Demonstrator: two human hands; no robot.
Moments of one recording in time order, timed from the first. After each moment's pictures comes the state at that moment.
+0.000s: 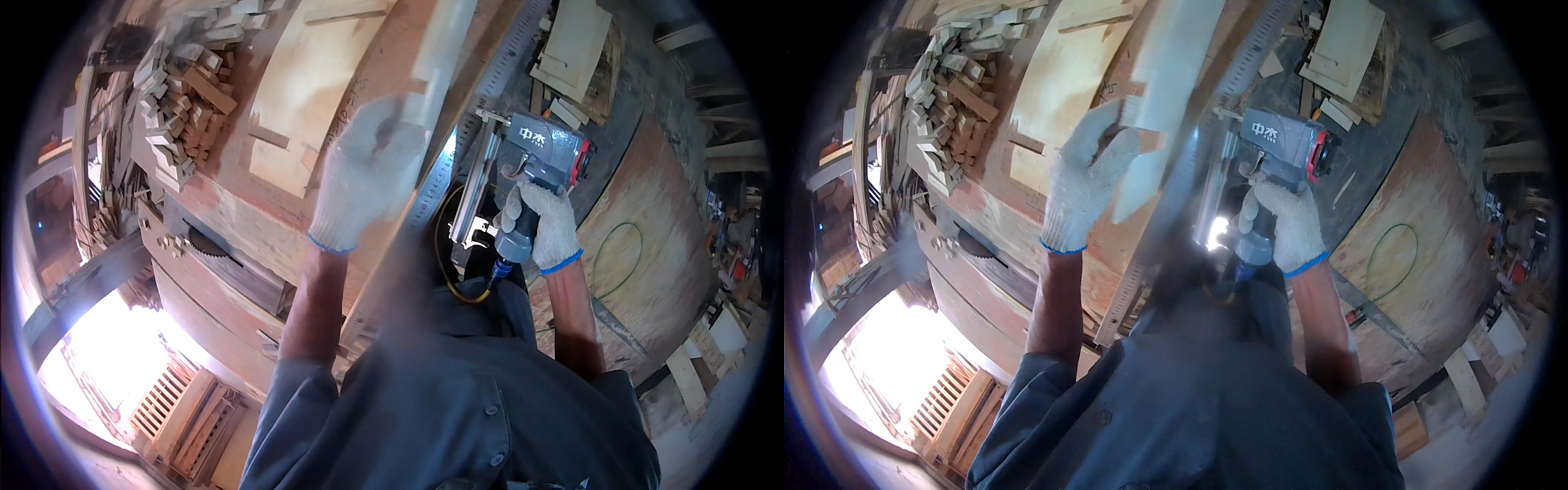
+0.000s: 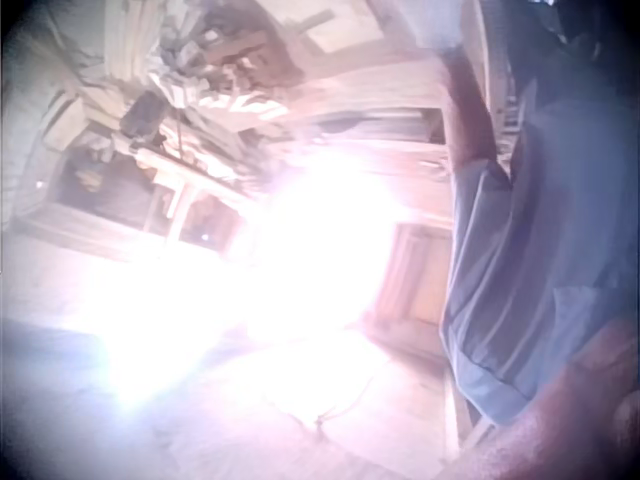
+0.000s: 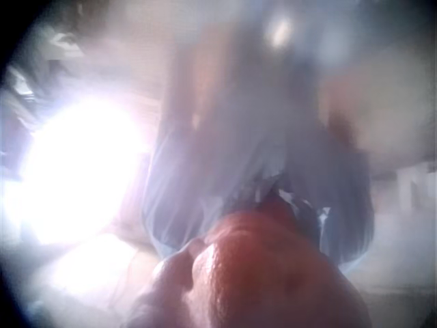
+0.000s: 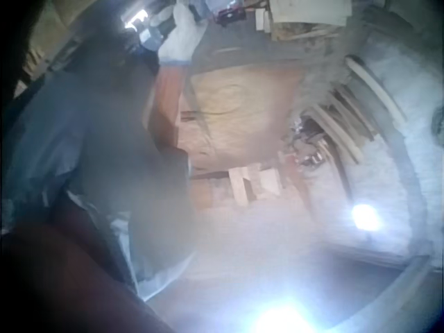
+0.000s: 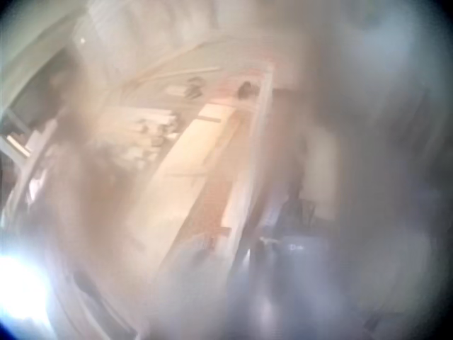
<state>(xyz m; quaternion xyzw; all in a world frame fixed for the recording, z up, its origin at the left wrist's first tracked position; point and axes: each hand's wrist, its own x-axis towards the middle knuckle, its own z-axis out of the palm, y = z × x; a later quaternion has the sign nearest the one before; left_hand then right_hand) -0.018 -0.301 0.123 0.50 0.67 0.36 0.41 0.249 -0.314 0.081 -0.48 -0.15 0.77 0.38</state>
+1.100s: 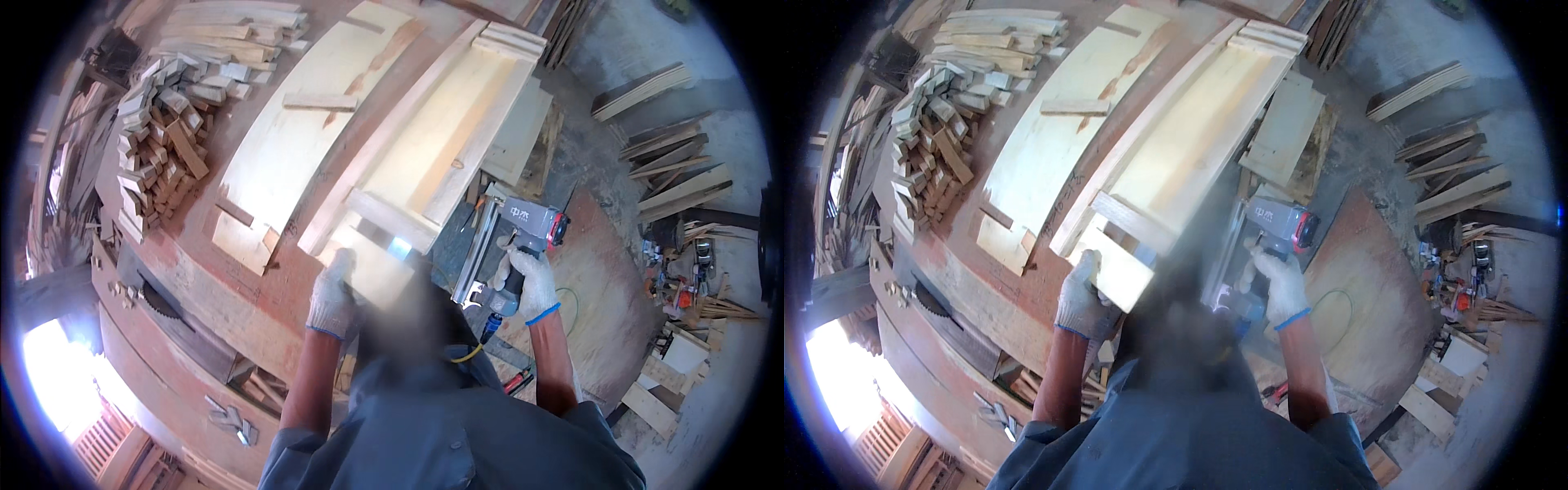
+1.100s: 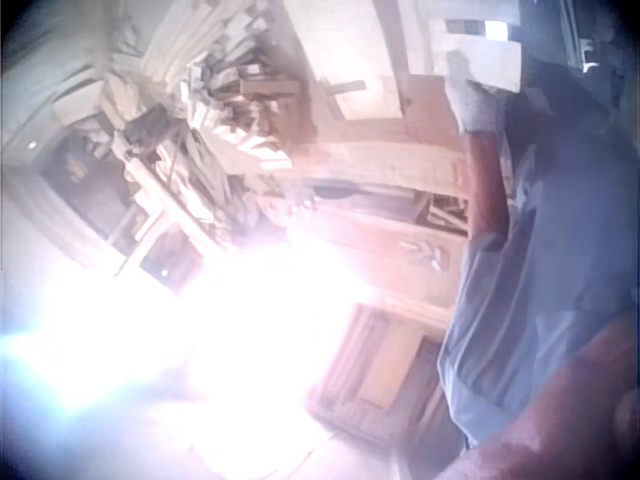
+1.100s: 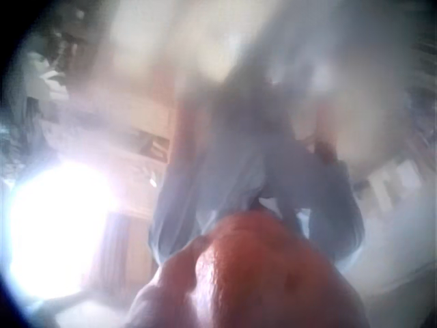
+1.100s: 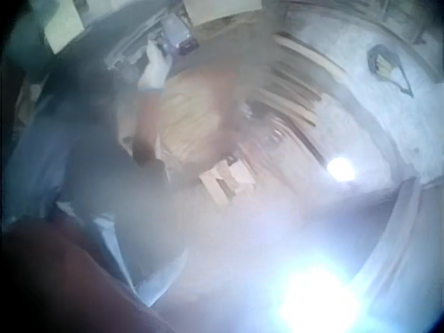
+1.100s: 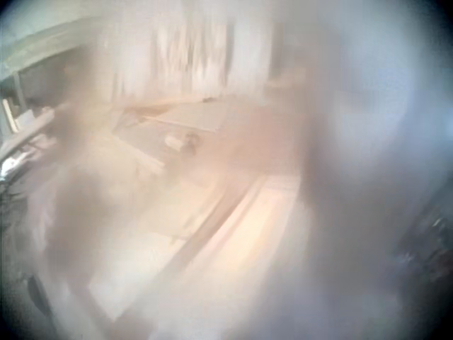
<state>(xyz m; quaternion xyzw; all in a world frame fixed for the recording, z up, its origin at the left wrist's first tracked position) -0.024 -0.390 -0.023 0.02 0.50 0.54 0.67 0.312 -0.270 0.107 -0.58 -0.25 0.68 0.36</state>
